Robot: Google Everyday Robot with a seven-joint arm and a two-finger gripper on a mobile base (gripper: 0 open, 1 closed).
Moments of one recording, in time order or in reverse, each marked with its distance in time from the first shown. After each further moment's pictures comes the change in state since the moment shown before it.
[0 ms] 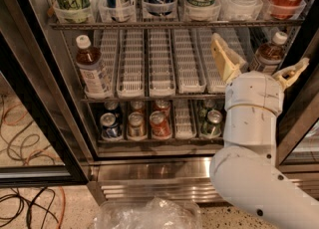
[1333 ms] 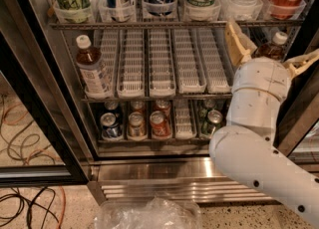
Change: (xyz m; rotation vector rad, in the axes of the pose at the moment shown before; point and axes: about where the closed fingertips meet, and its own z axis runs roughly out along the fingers) arm -0.008 -0.021 0.032 0.107 -0.077 -0.024
